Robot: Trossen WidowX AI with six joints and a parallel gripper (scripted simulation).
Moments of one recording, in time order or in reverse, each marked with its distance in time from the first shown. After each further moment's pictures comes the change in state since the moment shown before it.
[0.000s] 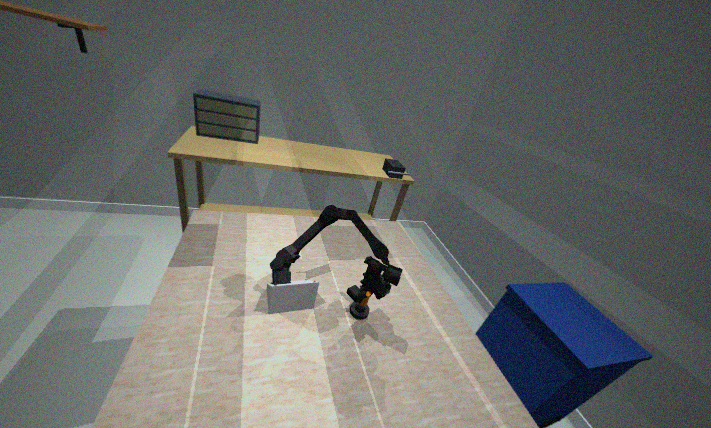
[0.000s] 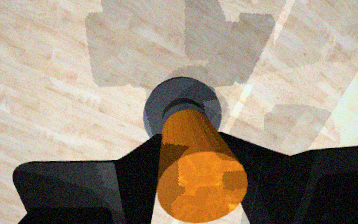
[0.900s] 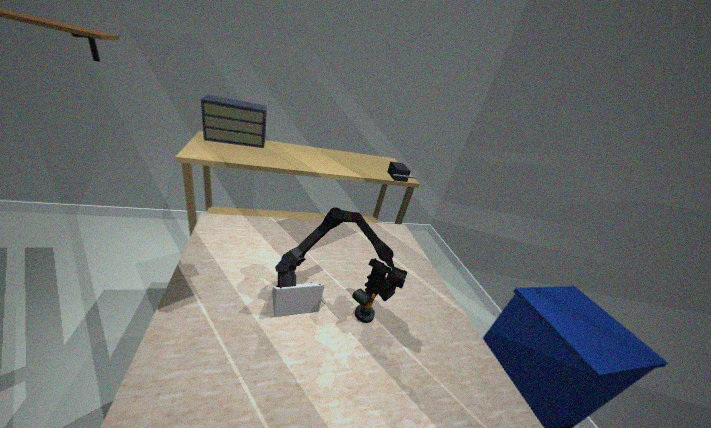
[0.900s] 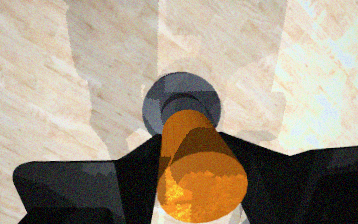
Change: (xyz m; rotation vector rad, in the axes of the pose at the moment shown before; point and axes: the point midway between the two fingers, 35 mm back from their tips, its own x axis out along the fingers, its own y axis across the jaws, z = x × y) arm -0.001 -0.001 -0.004 -0.123 0.007 -0.002
